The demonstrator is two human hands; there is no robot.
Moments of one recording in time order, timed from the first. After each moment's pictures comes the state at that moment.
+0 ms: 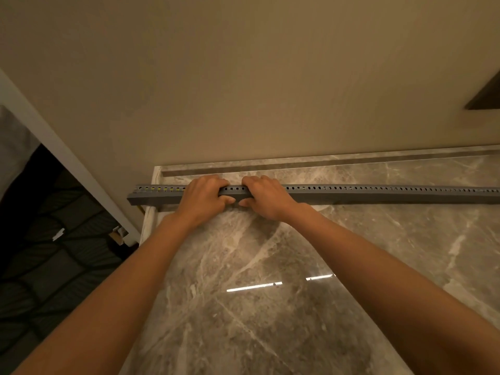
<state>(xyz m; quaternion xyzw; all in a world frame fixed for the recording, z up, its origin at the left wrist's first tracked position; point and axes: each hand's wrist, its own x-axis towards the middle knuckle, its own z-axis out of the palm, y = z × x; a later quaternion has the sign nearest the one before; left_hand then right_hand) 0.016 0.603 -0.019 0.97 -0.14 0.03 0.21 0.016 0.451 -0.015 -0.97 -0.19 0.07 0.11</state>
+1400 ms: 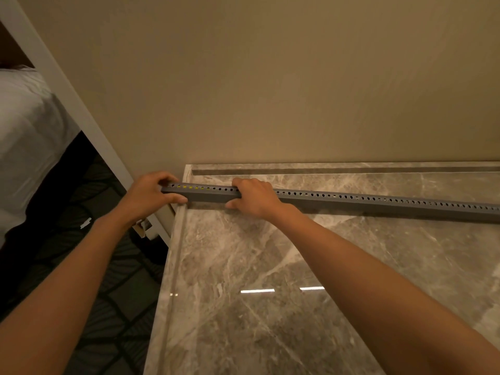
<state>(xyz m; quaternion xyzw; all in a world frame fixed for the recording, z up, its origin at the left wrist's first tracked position) 0.015 0.743 -0.014 0.94 0.01 -0.02 0.33 0.025 0.524 -0.010 -0.96 -0.18 0.12 0.17</state>
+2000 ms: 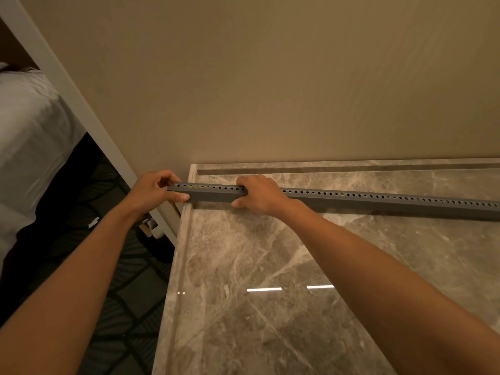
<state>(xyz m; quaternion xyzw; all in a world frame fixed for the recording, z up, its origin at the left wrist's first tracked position) 0.021 0.756 -0.015 0.89 0.04 -0.07 0.45 0.031 0.522 -0.008 -0.95 -0.19 0.13 0.21</state>
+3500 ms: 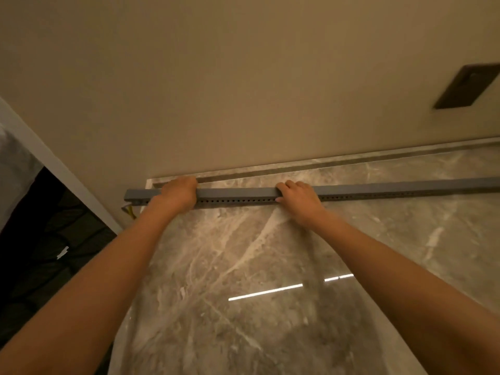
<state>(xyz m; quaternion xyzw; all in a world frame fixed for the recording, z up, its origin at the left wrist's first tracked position) 0.033 0.608 0.012 0.99 -0.05 -0.14 -0.01 0.004 0.362 -0.031 -0.99 -0.10 0.01 0.03</state>
